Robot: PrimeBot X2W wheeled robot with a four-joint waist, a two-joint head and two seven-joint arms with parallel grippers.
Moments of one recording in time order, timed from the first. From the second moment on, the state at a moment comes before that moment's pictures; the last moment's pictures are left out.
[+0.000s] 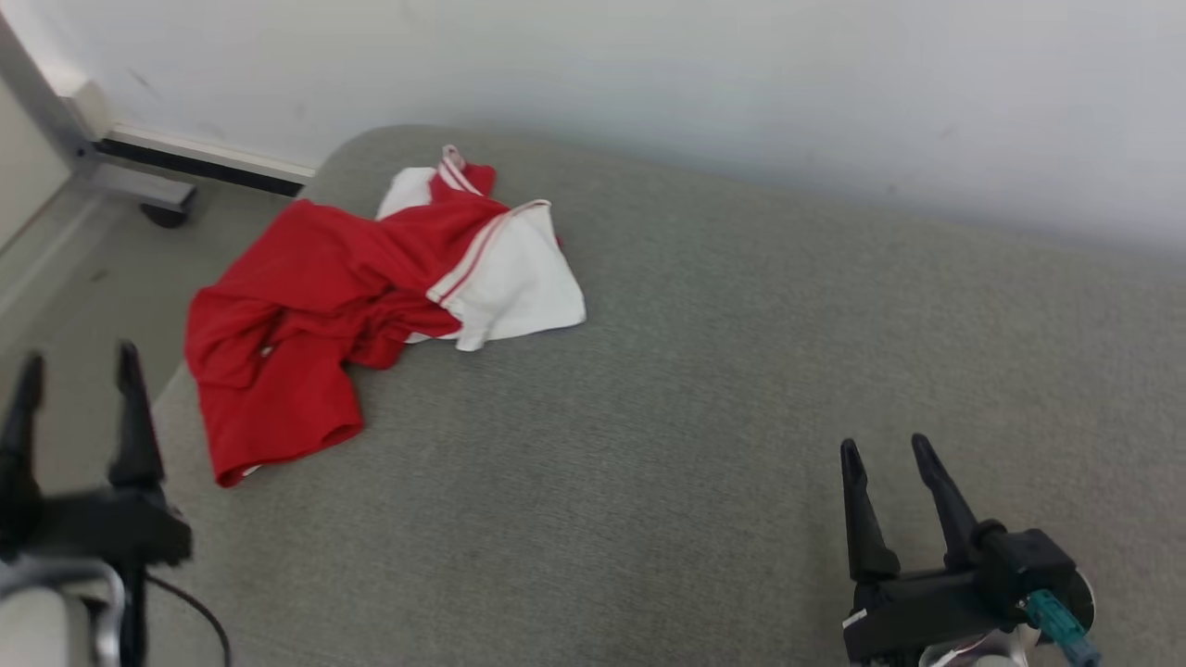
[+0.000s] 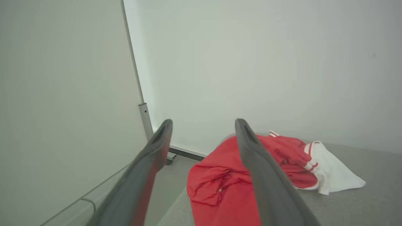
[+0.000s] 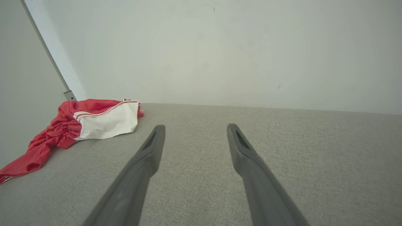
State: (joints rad) left arm -0.32 0.23 0.17 0.34 -0.20 -0.12 -0.26; right arm -0.06 -0.05 -0.04 0.20 0.10 0.13 -0.26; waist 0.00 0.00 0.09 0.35
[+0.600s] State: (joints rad) left arm -0.73 0.53 0.05 0.60 -0.45 -0.13 -0.22; right arm -0.13 -0.05 -0.09 0.11 0.07 0.13 -0.26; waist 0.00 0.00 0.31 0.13
